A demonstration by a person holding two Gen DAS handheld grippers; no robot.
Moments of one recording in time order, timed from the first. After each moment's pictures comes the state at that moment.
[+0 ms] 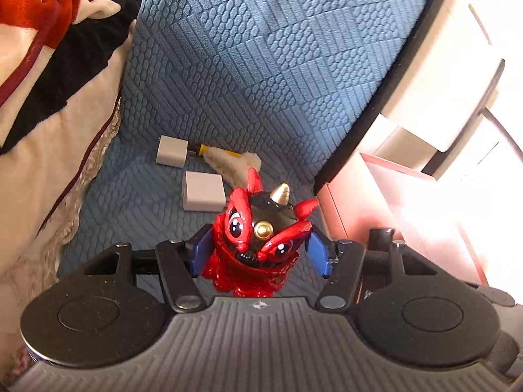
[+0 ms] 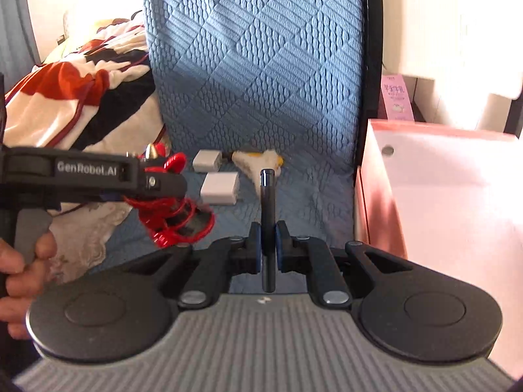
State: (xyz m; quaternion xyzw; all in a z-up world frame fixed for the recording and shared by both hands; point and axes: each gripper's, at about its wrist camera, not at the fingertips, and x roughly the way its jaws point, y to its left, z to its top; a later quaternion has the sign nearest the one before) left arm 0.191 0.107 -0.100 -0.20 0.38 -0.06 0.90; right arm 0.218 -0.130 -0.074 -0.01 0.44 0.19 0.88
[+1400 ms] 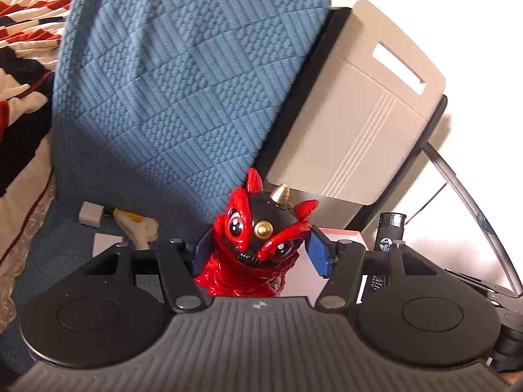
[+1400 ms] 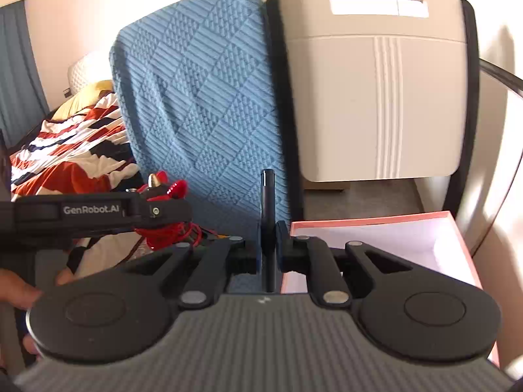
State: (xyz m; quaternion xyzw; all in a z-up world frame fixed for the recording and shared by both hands) left arm 0.214 -0.029 0.042 -0.21 0.32 -0.07 0.92; right arm 0.268 -0.259 0.064 0.04 0.38 0.20 0.90
